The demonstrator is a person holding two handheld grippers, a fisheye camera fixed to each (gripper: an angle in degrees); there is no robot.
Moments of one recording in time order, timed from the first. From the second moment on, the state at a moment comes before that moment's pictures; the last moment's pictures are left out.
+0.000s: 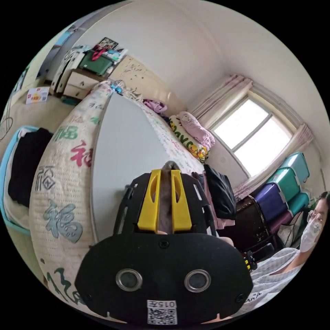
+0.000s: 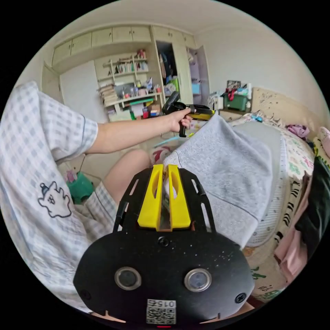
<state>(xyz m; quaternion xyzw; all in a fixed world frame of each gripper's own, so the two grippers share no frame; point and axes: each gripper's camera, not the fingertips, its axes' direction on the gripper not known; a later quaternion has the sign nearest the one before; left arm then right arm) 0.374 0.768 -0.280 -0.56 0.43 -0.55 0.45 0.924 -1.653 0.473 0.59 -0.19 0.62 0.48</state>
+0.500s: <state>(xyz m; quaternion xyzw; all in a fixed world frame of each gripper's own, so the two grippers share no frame) 0.358 0.818 -0.254 -0.59 0.43 -0.56 0.39 0.916 -1.641 0.478 0.61 -0.31 0.56 0.47</state>
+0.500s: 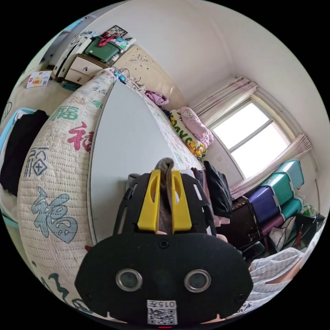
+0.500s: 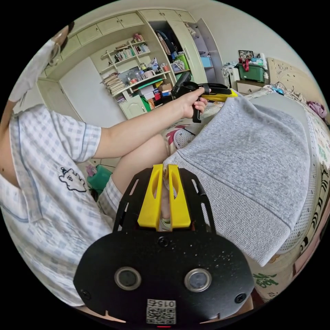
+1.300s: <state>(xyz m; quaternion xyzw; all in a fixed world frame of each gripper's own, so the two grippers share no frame) 0.372 0.789 -0.183 -0.70 0.41 -0.31 0.49 1.007 -1.656 0.378 0.47 -0.32 0.50 0.65</state>
